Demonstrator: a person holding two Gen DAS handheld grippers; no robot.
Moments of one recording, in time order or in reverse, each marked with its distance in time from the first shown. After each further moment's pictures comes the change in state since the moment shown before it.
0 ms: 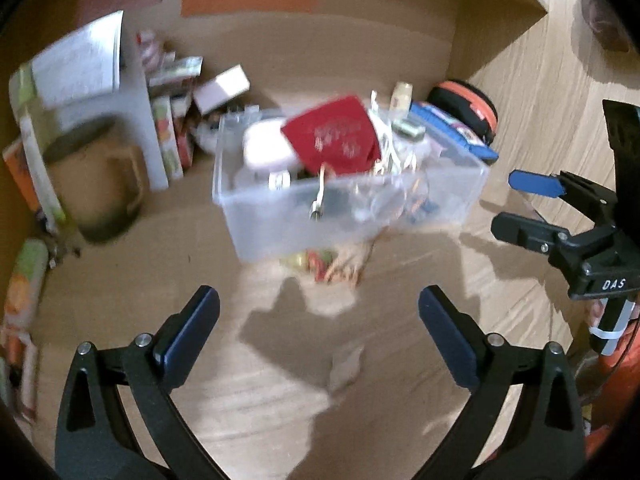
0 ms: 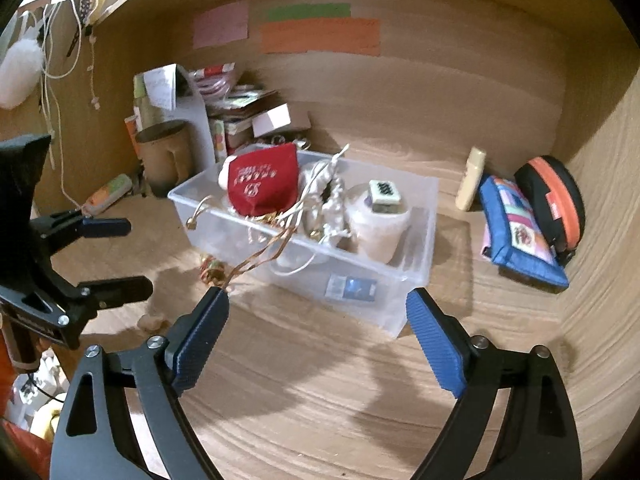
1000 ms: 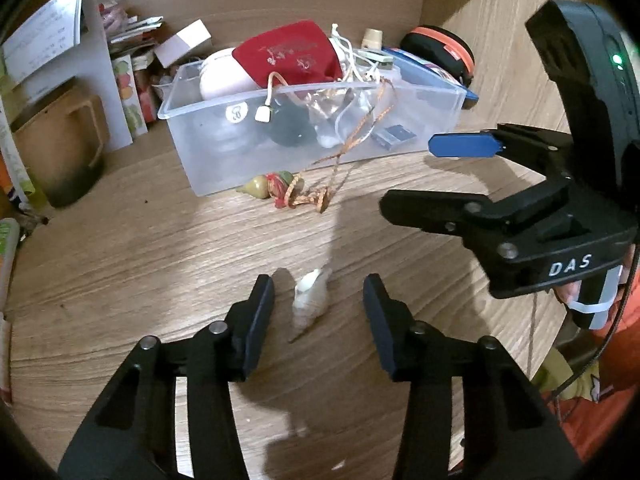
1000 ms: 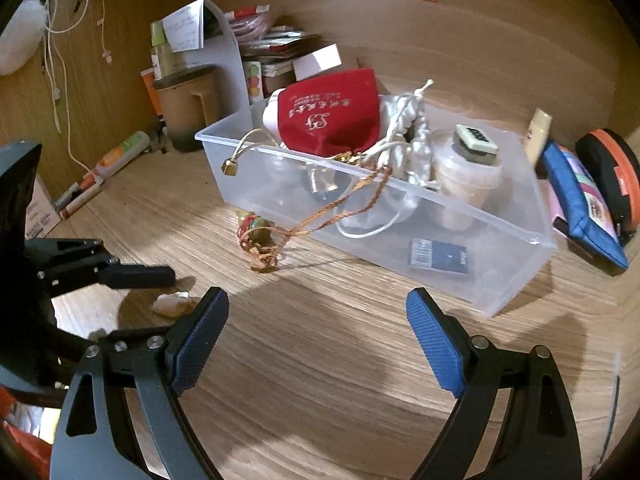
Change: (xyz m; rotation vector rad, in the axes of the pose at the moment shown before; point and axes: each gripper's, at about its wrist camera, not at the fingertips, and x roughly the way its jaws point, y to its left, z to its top) left arm 0.020 -0.016 -0.036 0.075 0.105 -0.046; right arm 0.053 0.042 -0.014 -0.023 0.128 0.093
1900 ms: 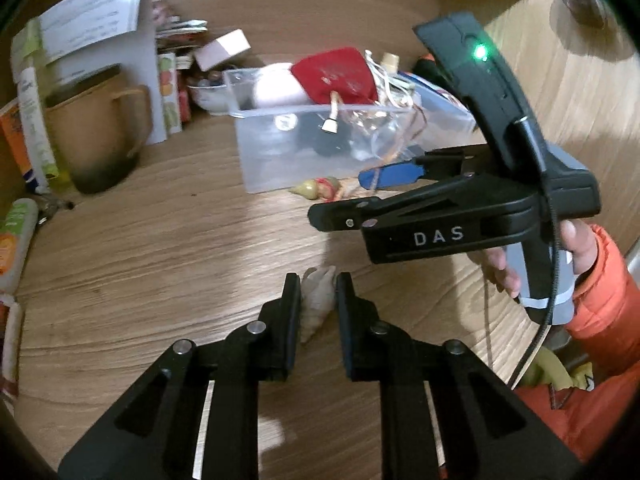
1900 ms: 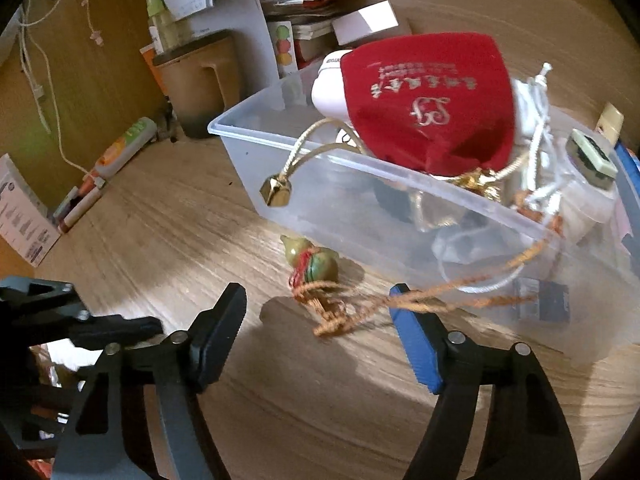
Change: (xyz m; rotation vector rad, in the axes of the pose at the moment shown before) left arm -0.029 0.042 -0.016 -0.047 -0.074 -0.019; right arm 0.068 0.034 0.033 0.018 0.122 0.090
